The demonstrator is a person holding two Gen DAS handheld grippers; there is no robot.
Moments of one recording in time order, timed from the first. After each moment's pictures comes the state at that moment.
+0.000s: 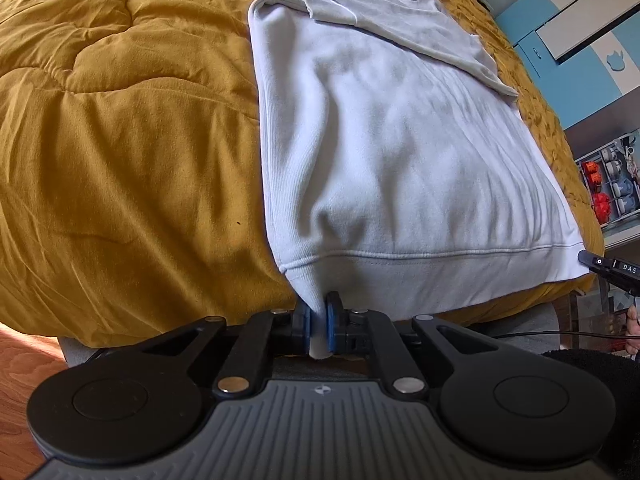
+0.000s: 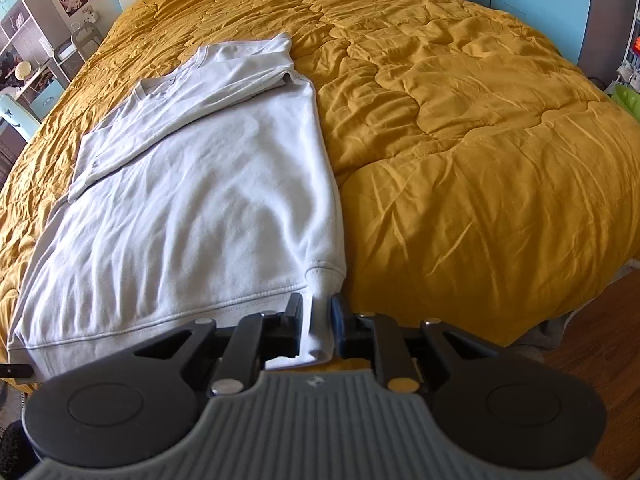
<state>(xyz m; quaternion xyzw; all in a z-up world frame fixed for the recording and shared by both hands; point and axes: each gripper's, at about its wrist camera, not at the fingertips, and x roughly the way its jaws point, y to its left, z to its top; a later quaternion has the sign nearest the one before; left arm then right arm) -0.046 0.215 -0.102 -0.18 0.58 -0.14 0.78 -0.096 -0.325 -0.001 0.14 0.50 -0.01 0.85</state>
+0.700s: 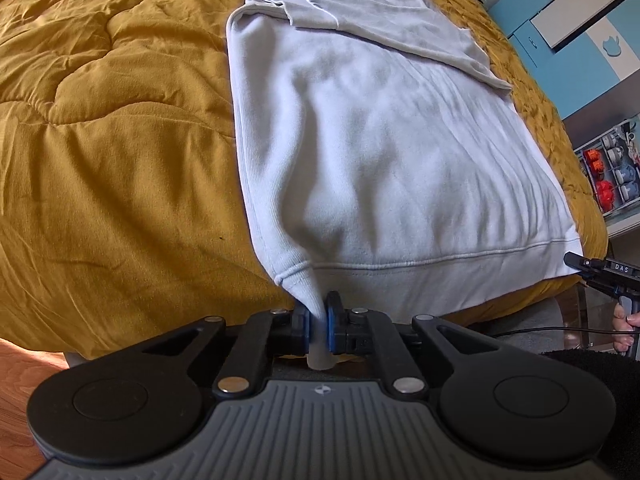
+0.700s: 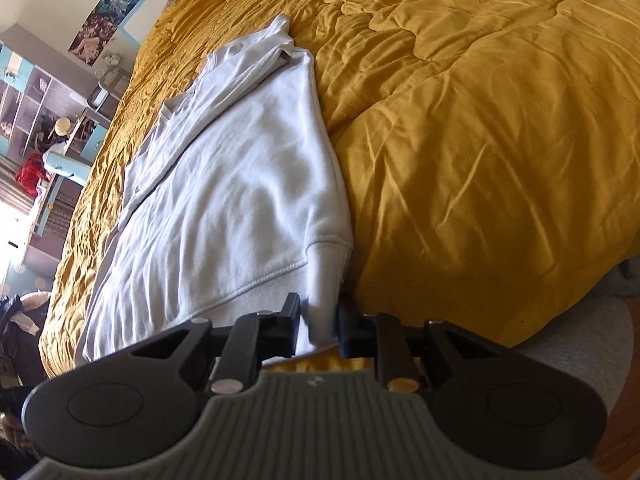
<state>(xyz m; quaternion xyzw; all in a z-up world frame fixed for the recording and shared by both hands) -0.040 0.200 -0.090 -0.14 0.58 -0.14 0.79 -0.099 -0.359 -0.046 0.27 0.51 0.07 0.82</state>
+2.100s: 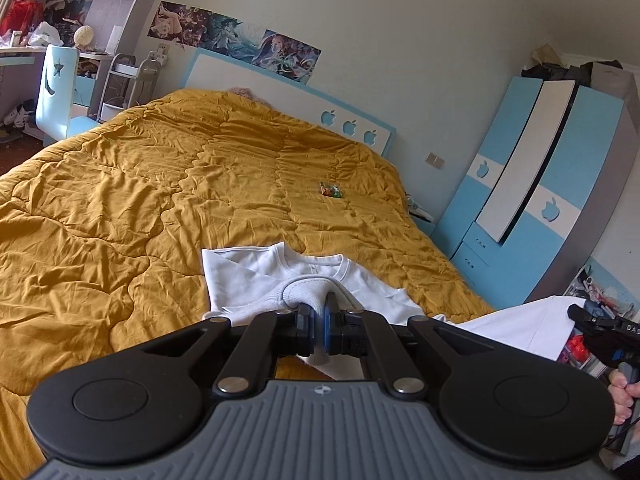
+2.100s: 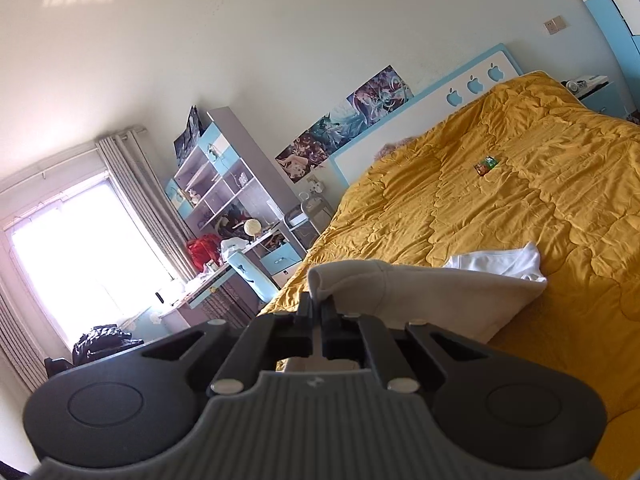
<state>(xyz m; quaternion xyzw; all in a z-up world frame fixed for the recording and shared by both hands) -0.028 0.222 0.065 -0.19 0.23 -0.14 0.94 -0.052 -0.302 0.132 0.29 0.19 0.27 0.90</state>
